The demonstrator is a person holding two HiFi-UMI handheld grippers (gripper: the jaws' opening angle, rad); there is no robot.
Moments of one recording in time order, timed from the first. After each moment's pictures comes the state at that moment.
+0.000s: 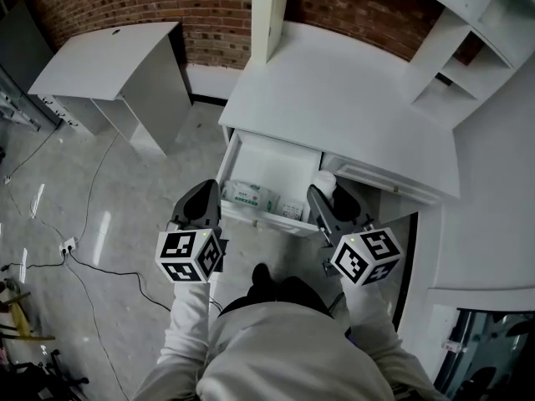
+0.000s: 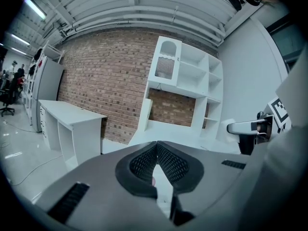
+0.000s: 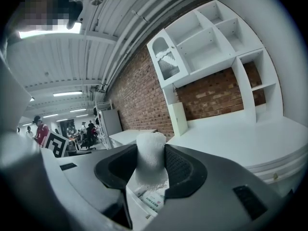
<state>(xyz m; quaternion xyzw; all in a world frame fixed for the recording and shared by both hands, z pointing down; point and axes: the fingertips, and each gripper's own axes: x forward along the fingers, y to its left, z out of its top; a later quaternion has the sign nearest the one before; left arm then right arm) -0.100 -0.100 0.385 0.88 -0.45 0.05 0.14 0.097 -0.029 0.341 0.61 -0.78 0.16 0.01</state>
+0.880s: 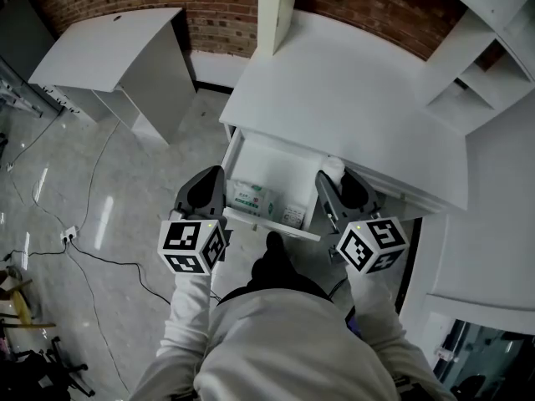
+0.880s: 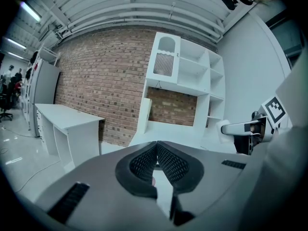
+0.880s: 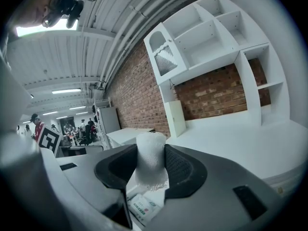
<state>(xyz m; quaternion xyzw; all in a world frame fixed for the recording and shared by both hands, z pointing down) -0.068 -0.150 0.387 0.88 -0.45 0.06 0.12 0.134 -0.093 0.357 0.61 -0.78 0.16 0.02</state>
